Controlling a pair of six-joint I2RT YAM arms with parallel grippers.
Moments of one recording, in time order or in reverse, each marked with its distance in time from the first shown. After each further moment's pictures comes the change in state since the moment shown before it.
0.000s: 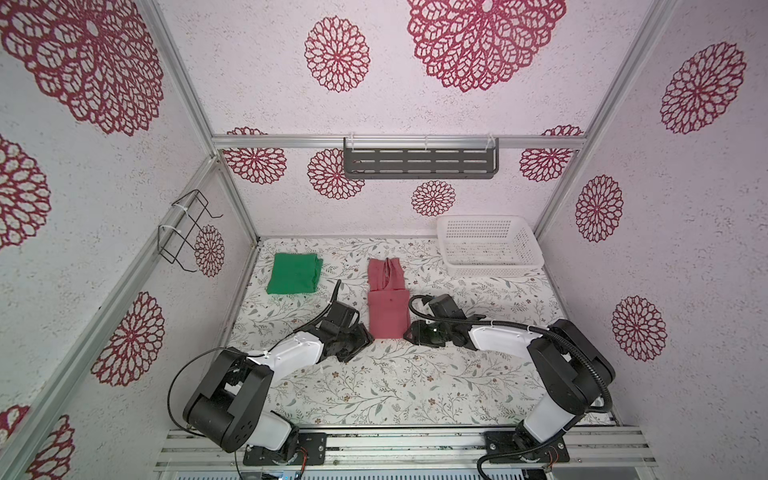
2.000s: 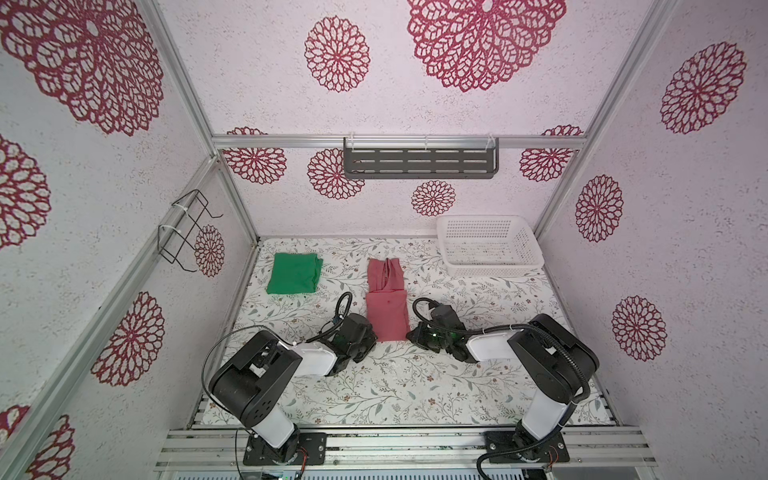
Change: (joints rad) left arm -0.128 0.150 -0.066 0.392 -0.293 -0.272; right arm 0.011 0.089 -0.122 0.388 0.075 0.229
